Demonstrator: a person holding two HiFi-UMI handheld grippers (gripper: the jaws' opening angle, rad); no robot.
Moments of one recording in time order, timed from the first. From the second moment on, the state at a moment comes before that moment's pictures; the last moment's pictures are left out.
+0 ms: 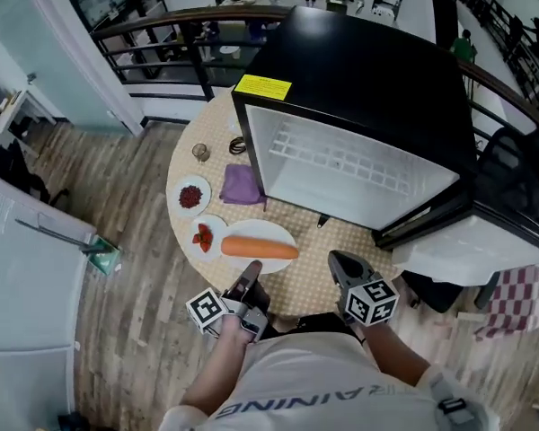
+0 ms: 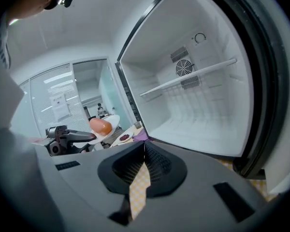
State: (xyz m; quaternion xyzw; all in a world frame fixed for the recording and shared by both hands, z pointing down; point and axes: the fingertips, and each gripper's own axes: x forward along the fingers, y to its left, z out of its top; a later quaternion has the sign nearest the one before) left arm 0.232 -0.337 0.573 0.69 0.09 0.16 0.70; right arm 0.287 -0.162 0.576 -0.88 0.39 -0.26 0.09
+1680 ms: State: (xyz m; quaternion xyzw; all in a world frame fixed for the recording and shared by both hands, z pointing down) left arm 0.482 -0.176 0.673 0.69 0.13 0.35 0.62; right arm 0.257 -0.067 0.580 -0.94 0.21 -0.26 0.11
